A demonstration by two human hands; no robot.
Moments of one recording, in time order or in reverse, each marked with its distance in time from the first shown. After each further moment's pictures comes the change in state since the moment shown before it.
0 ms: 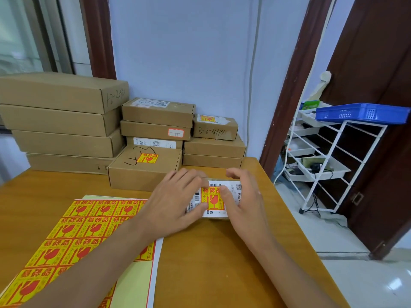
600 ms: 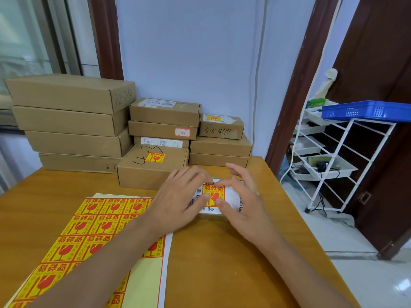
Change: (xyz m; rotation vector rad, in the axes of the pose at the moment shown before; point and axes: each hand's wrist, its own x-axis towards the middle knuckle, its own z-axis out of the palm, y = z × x) left_hand -0.003 -0.007 0.002 -0.115 0.031 -0.059; right_hand -0.003 -0.001 0.002 0.108 -0.190 -0.142
